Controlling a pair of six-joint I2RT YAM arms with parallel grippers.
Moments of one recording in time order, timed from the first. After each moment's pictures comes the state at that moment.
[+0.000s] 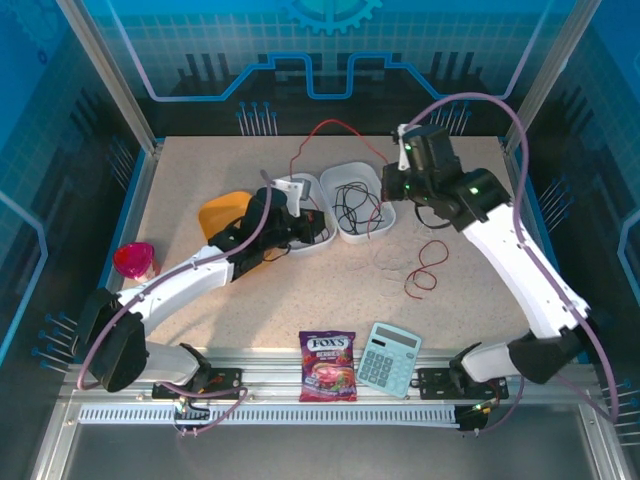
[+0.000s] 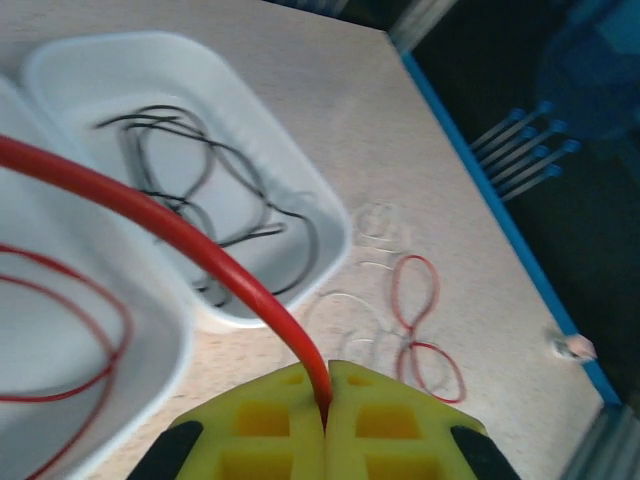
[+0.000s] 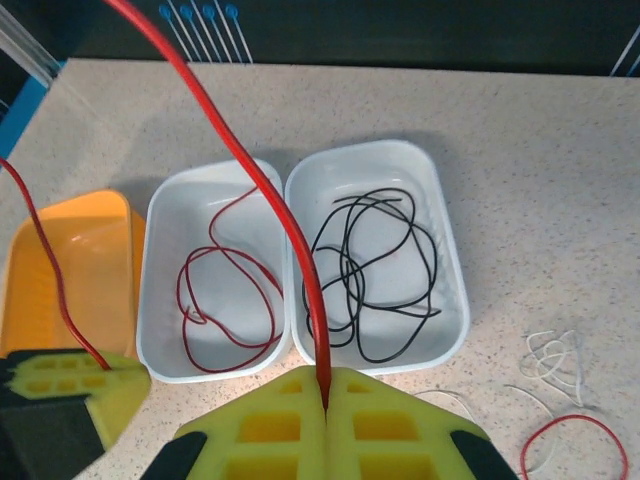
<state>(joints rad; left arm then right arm) -0.58 1.36 0.95 -0.06 0.17 -0.56 0.55 1.43 1.69 -0.97 0.16 0.35</state>
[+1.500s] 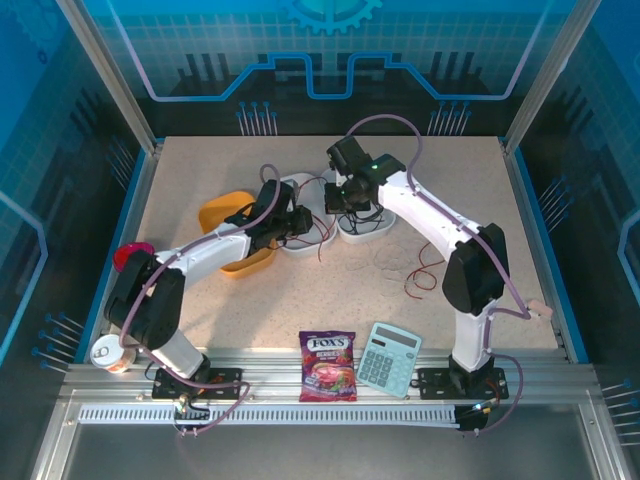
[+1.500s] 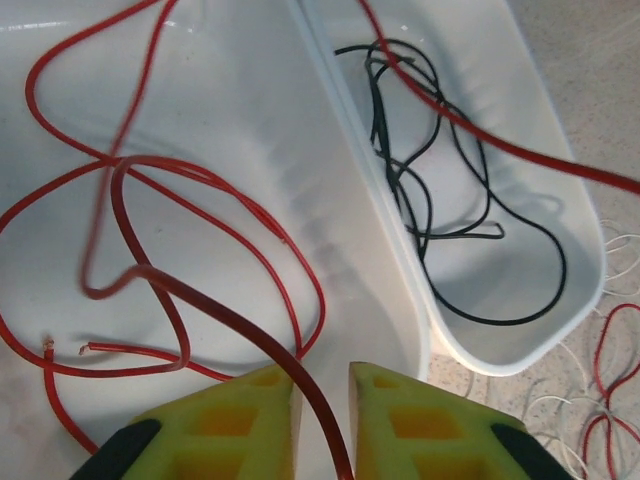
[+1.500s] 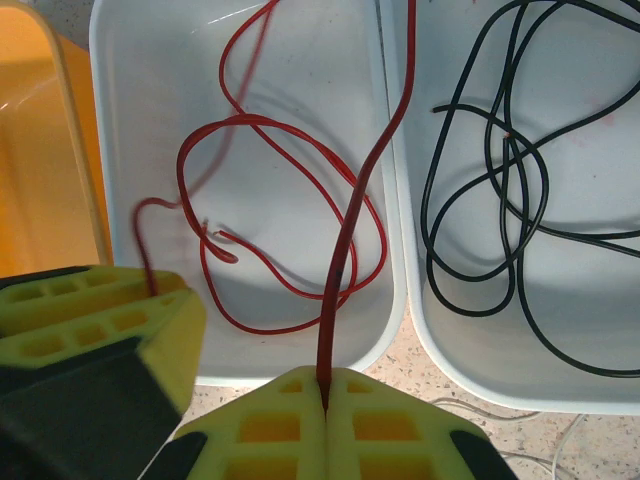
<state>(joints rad) -0.47 1.62 1.04 -0.16 0.06 -0.64 0.60 1.92 1.80 -0.95 -0.06 0.49</state>
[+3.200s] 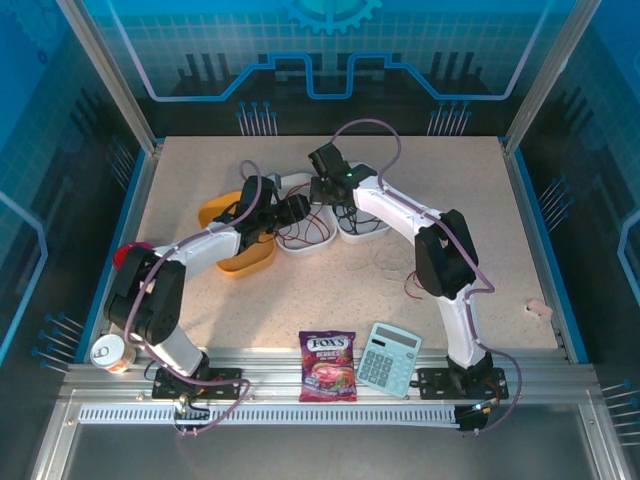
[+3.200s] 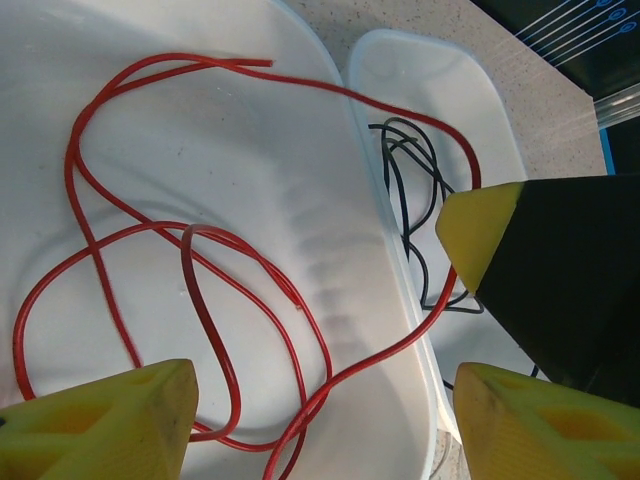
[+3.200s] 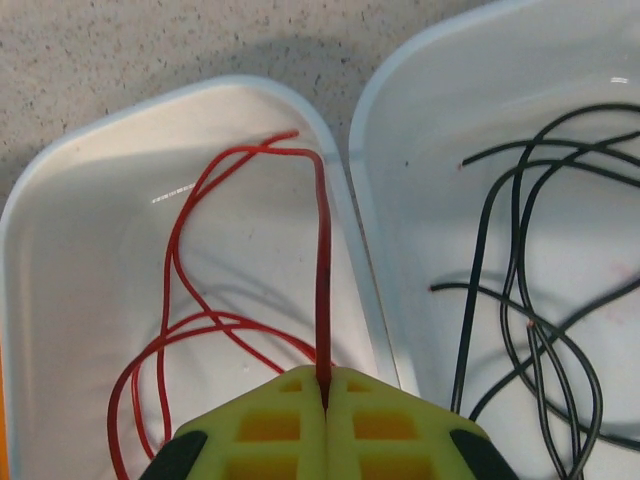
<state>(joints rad) -0.36 1.64 0.99 0.02 0.18 -0.73 0.63 2.15 1.85 -0.62 0.16 0.57</state>
